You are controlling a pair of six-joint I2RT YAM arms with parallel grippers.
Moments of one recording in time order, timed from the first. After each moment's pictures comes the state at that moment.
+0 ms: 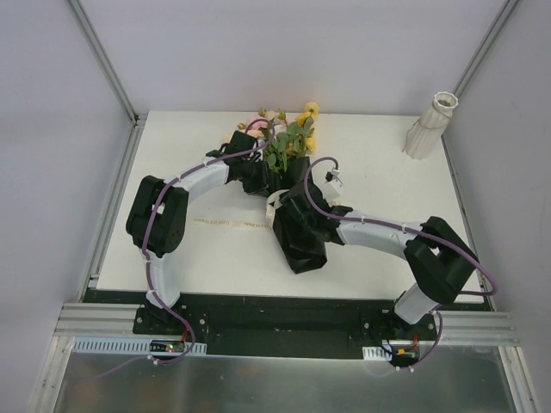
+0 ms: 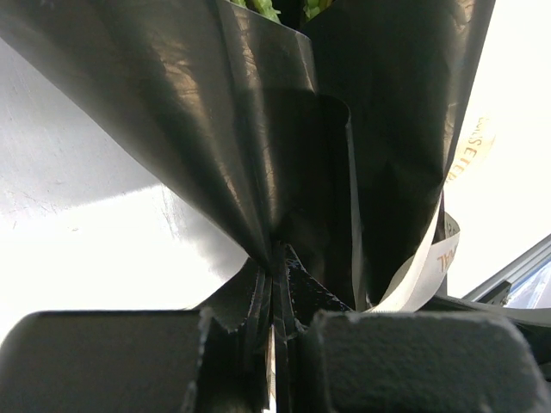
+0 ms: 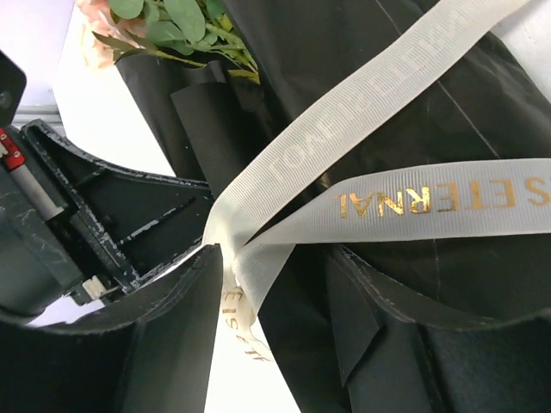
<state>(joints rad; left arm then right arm) -0.44 1.93 1.39 -0.44 0.41 -0.56 0.86 1.60 0.93 -0.02 0.49 1.38</state>
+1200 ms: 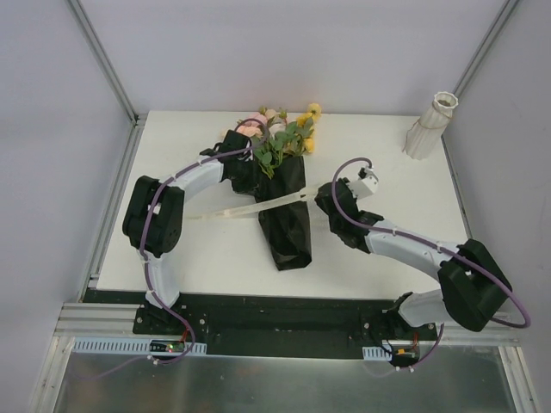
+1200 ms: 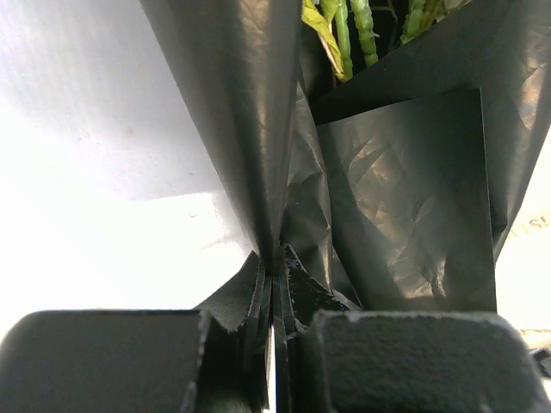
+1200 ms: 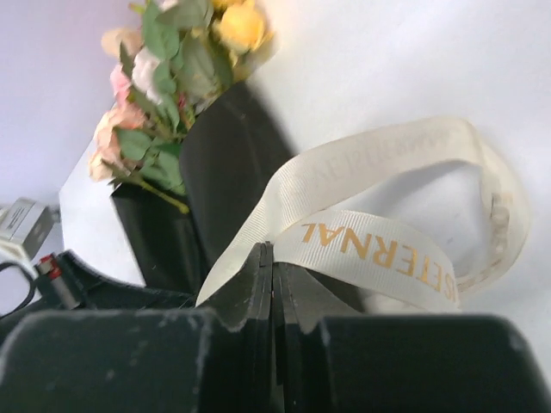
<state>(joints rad) -0.40 1.92 1.37 -0.50 0.25 -0.51 0.77 1.40 0.77 0.08 0.68 1.20</state>
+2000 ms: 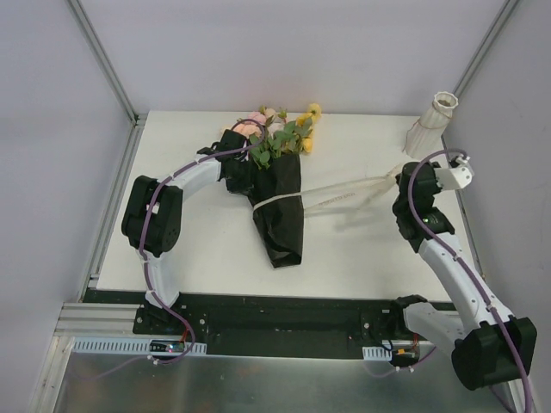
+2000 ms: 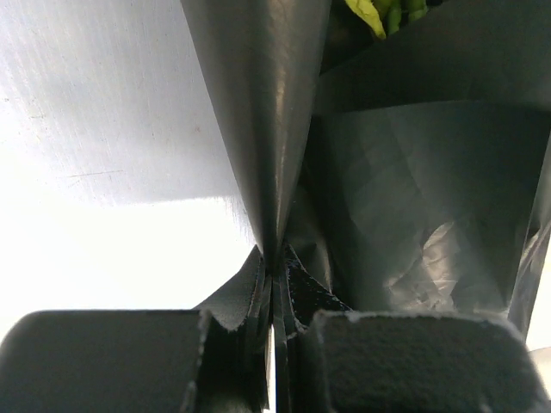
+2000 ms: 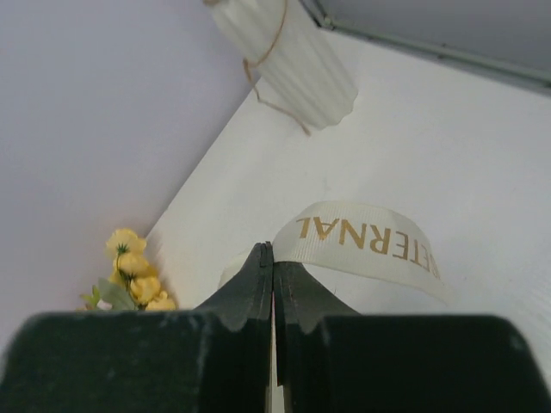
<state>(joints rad) -0.37 1.92 1.39 -0.55 0.17 -0.46 0.28 1.00 0.78 -0.12 0.78 0.87</state>
